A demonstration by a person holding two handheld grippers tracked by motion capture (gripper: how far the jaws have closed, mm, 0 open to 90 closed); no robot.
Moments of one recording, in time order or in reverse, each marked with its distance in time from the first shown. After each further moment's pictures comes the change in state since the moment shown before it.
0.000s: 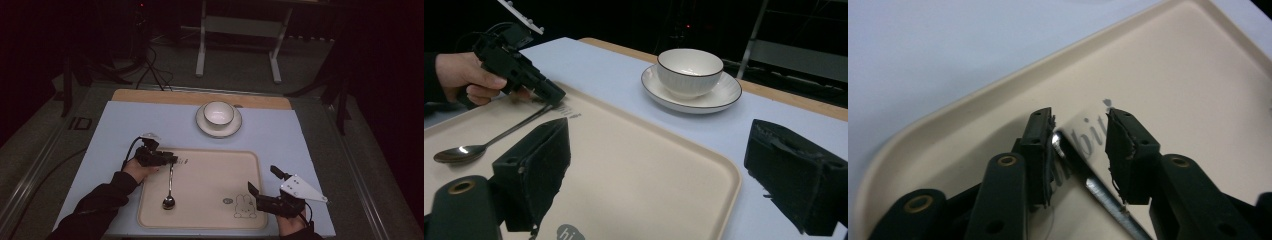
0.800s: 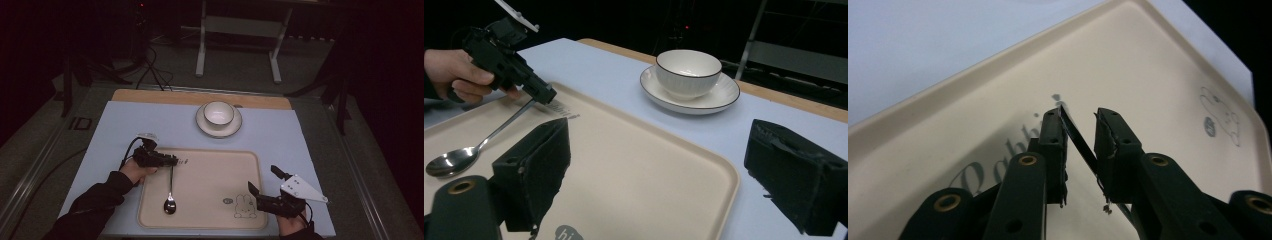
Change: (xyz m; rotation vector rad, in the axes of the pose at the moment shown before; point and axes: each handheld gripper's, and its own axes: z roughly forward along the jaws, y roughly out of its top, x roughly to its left) left arm 0.000 -0.001 -0.008 0.007 -0.159 0.019; right arm 0.000 0.000 0.000 -0.002 -0.005 0.001
